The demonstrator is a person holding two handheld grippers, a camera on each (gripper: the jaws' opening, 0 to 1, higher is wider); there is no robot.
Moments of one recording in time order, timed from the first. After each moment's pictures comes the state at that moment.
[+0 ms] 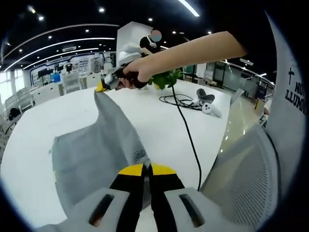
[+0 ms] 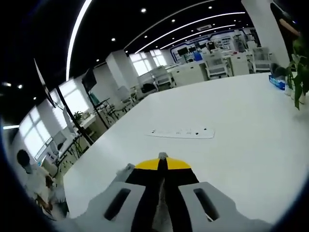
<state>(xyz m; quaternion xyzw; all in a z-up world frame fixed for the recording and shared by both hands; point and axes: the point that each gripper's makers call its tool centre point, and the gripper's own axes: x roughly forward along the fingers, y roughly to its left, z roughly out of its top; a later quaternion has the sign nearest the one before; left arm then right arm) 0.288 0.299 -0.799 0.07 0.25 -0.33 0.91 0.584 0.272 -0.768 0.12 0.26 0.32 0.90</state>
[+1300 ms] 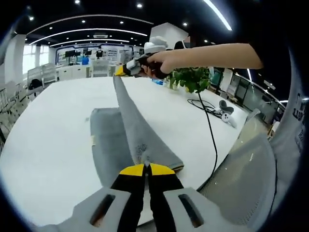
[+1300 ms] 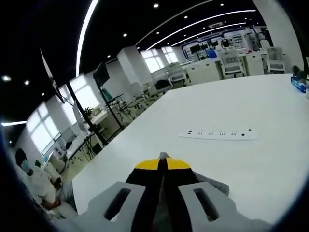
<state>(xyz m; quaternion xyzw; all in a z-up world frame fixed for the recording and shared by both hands) 0.262 0.418 -0.808 -0.02 0.28 -0.24 0.93 0.567 0.406 -0.757 0.12 0.27 0.37 0.88</state>
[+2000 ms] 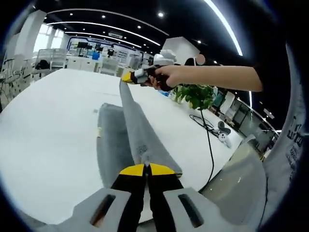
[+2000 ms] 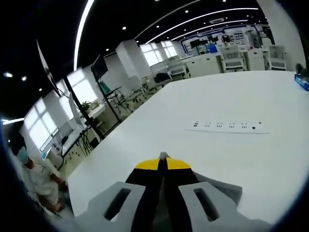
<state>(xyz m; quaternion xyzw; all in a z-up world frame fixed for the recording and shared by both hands) 0.262 0.453 -0.816 -0.13 0.26 -0.23 0.93 0.571 0.439 -0.784 0.10 0.29 0.37 0.88</state>
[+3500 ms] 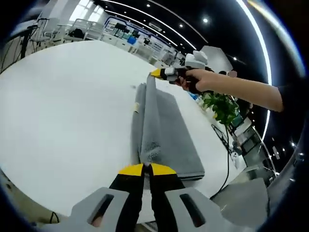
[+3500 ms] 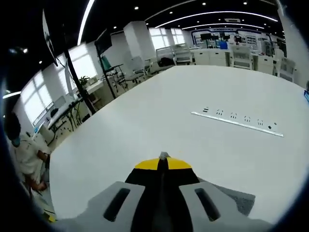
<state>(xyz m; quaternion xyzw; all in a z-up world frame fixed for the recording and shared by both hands) 0.268 0.504 -0.888 -0.24 0.33 -0.13 0.90 0.590 0.481 -0.860 0.00 0.32 0.38 0.87</state>
